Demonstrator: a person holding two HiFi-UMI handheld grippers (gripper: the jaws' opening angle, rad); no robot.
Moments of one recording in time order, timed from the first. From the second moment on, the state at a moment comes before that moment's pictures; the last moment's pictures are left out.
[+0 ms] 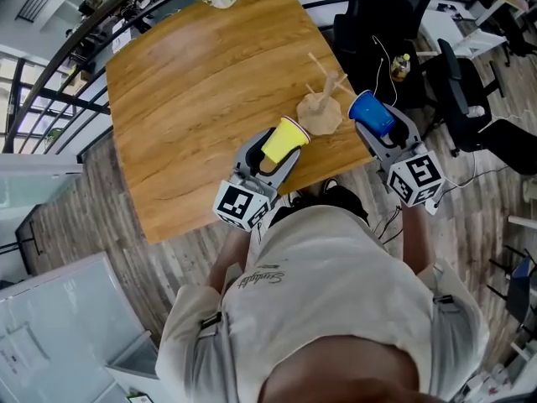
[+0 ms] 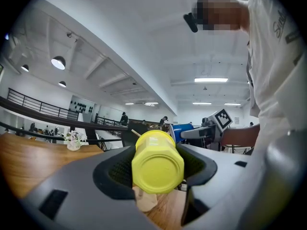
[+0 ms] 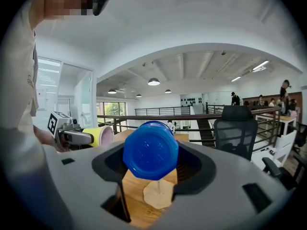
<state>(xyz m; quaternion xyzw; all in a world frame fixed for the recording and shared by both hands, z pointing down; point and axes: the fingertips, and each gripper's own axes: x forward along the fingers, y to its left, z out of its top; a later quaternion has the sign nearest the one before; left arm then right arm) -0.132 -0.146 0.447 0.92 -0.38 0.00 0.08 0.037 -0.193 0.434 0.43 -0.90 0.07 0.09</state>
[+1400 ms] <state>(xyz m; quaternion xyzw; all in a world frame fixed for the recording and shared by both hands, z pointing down) -0.143 -0.171 0.437 0.89 -0.45 0.02 0.07 0.005 -0.242 0.490 0.34 -0.92 0.05 0.20</state>
